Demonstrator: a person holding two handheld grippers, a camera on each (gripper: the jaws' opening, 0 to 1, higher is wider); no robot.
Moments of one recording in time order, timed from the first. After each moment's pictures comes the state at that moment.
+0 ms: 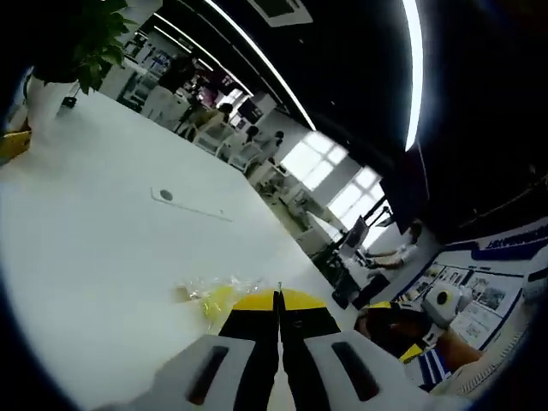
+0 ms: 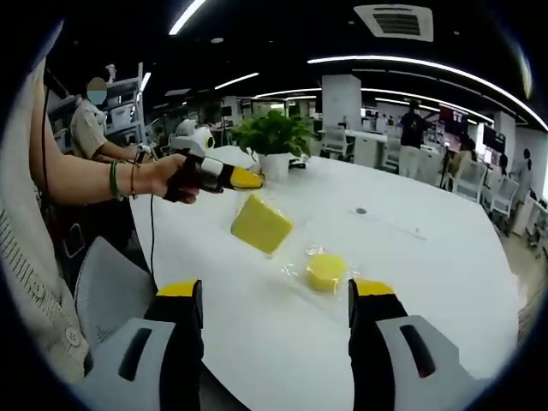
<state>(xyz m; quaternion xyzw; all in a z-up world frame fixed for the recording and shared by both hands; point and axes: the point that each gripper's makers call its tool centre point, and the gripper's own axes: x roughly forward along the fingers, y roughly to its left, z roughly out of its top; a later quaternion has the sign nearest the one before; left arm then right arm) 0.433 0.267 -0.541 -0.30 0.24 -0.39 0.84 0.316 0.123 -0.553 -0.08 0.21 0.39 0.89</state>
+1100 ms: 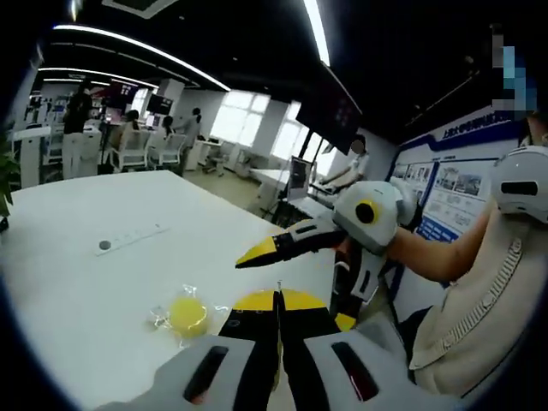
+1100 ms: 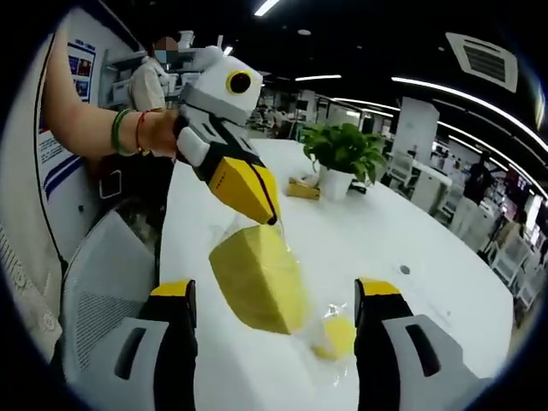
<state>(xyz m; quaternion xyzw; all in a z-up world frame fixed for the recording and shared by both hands) 0.363 0.210 -0.481 -0.08 0.21 -0.56 0.80 0.364 0.213 -0.542 -0.20 0.17 0.54 0.80</state>
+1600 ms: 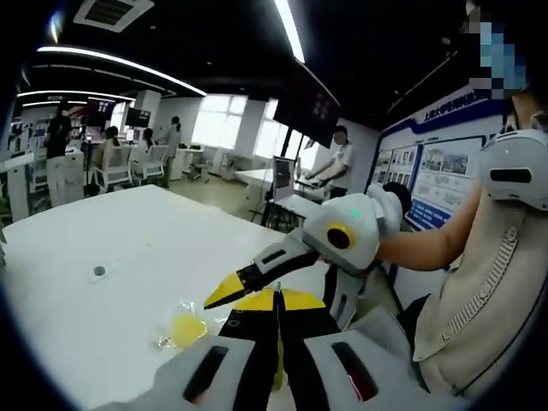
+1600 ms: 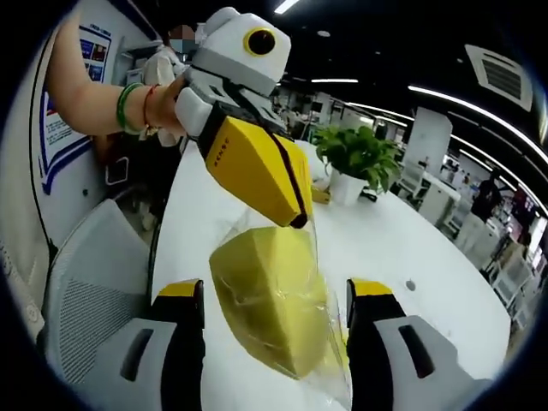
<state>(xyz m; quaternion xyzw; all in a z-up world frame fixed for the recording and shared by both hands) 0.358 0.196 -0.468 -0.04 0.19 -0.59 0.79 0.367 0.233 -0.549 -0.22 0.14 0.56 0.79</state>
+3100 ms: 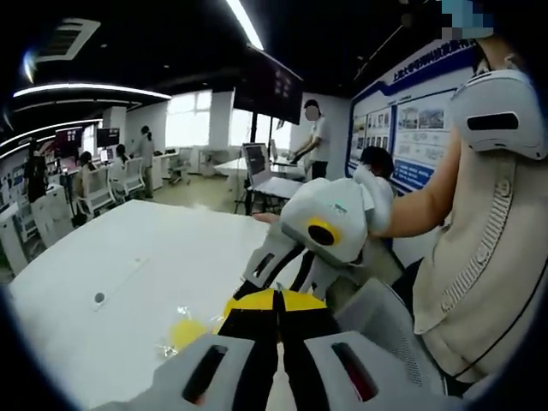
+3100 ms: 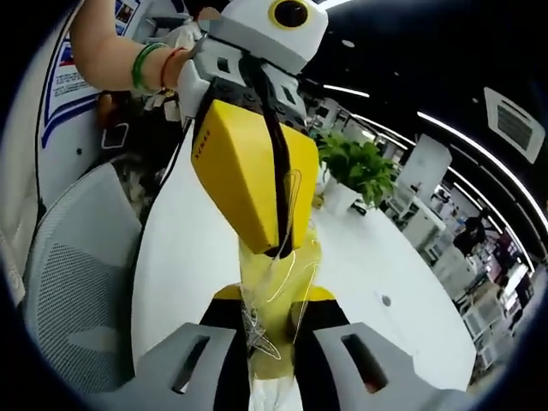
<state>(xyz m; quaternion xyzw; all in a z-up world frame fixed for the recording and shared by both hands) 0.325 0.186 -0.474 0.06 0.16 -0.63 0.76 0.356 0.226 -0.551 -0.31 0.11 0.53 0.78</state>
